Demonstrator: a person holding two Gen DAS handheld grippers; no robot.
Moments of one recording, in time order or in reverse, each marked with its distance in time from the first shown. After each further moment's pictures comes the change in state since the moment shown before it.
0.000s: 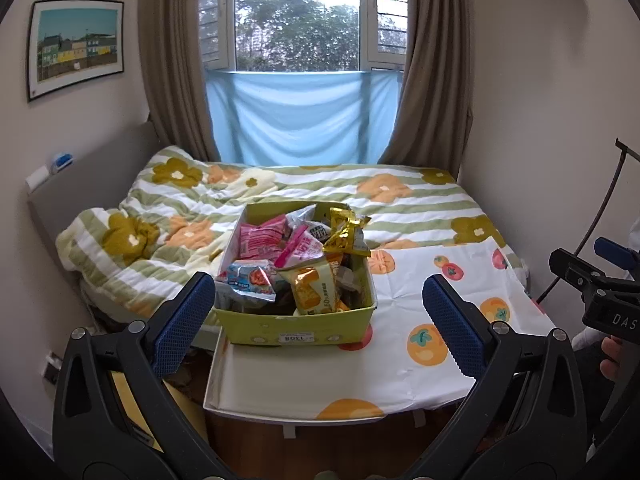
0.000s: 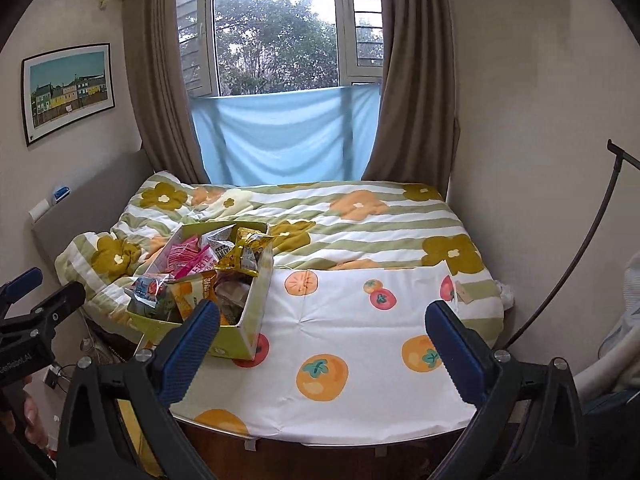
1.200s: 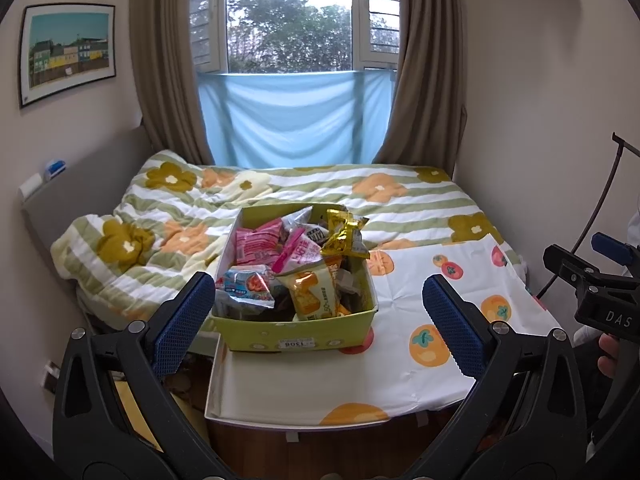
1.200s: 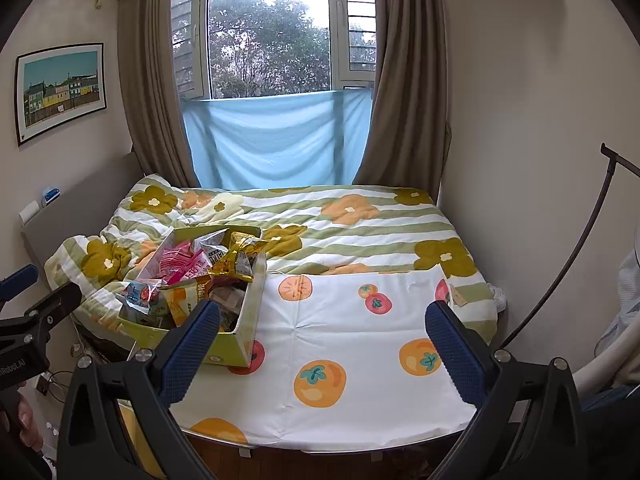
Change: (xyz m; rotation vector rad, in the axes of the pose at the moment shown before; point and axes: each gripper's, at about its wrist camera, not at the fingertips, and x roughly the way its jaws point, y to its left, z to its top) left arm 0.009 -0.001 0.002 0.021 -0.003 -0.017; right arm 0.002 0.010 -0.002 0.001 -0.012 -0.035
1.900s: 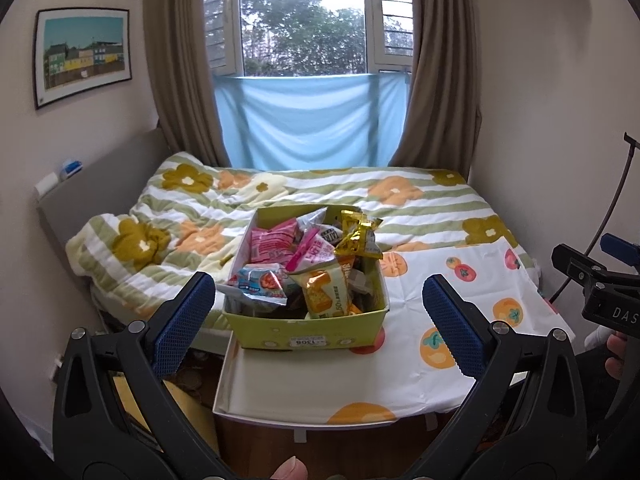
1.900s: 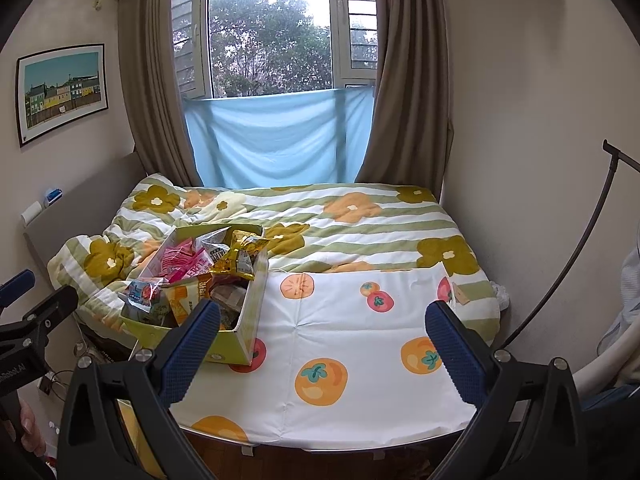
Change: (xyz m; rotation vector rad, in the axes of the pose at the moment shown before) left arm -0.006 -0.003 -0.004 -0.003 -0.015 0.071; right arm 0.001 0.001 -0.001 -0.001 0.006 0.009
